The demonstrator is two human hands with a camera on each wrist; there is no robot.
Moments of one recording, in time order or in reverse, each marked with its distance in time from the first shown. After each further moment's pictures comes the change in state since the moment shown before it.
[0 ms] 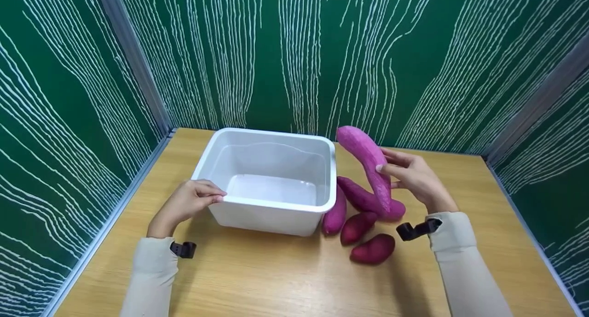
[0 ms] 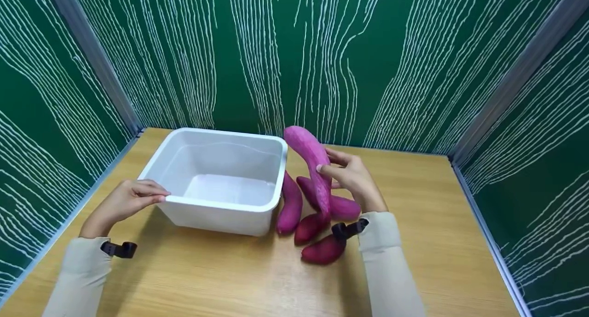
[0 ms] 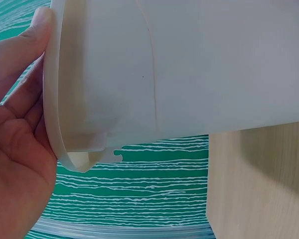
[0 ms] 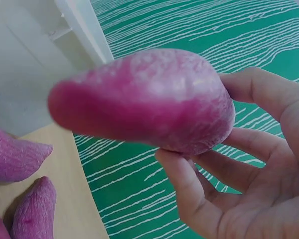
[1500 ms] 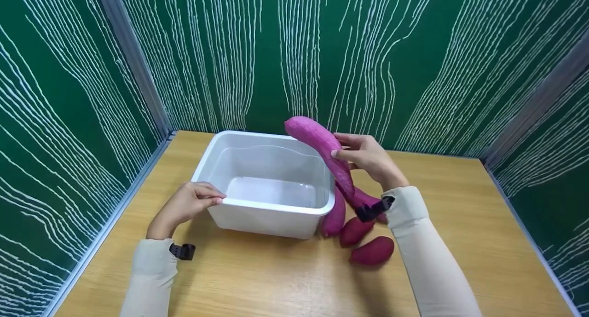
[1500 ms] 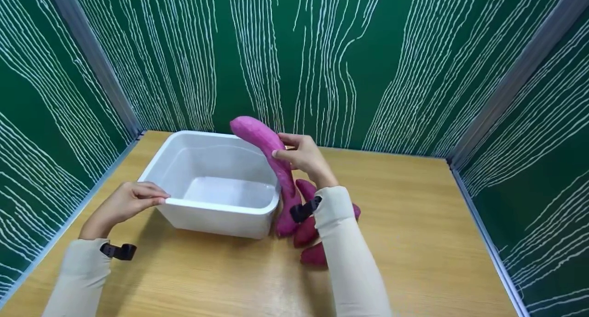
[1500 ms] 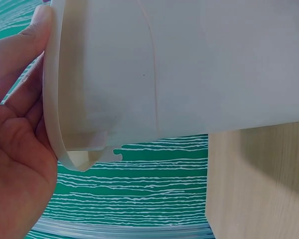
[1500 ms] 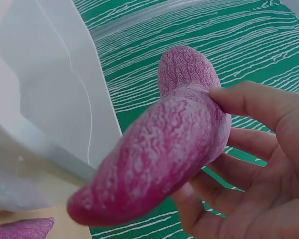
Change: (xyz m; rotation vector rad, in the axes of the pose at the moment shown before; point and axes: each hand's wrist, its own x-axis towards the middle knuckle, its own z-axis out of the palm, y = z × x) left_hand 0.001 0.001 -0.001 -0.025 -0.037 -0.096; right_hand 0.045 -0.056 0.061 -0.046 -0.054 -0.080
